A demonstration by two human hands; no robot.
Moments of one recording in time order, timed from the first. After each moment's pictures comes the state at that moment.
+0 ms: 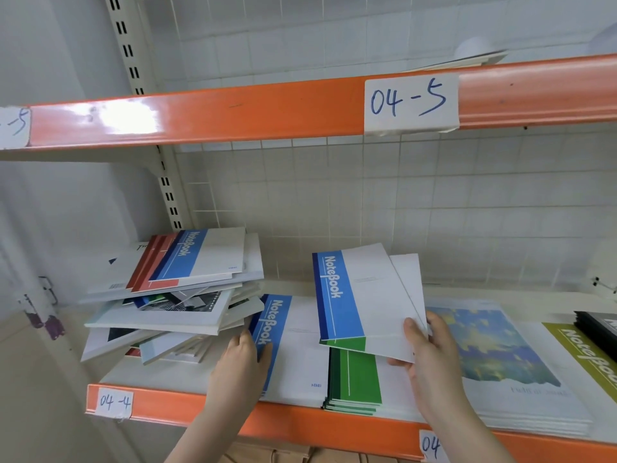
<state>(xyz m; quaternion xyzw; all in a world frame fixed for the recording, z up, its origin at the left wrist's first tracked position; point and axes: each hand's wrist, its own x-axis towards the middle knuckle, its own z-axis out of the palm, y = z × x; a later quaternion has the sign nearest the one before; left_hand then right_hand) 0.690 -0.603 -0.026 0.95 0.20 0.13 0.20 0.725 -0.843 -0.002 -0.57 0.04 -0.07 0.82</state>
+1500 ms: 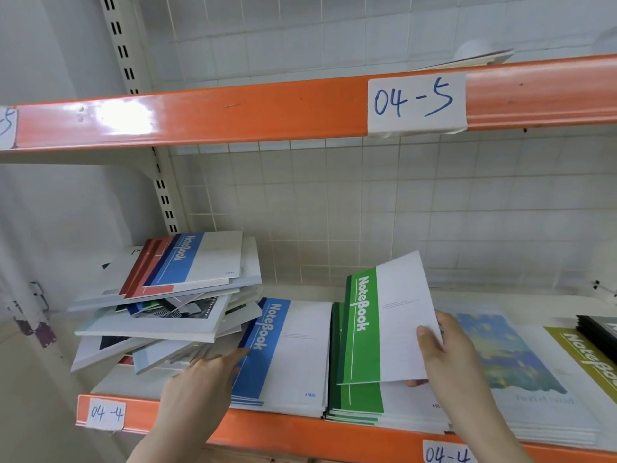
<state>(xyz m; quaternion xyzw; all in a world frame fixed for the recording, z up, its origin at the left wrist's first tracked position) 0.655 -0.575 -0.001 0.99 0.11 0.11 0.04 0.710 -0.861 0.021 -0.79 -0.01 -0.10 0.60</state>
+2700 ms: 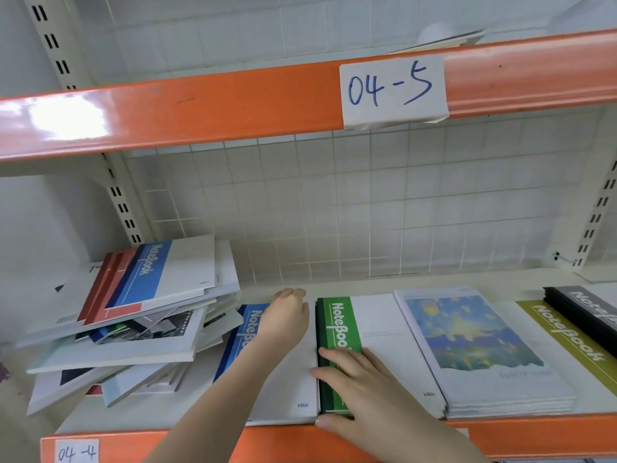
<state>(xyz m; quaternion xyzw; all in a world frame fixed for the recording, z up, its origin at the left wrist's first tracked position) 0.809 -0.644 -0.008 0.98 -0.01 0.08 0.17 0.697 -0.815 0.002 -0.93 -0.33 0.05 0.14</state>
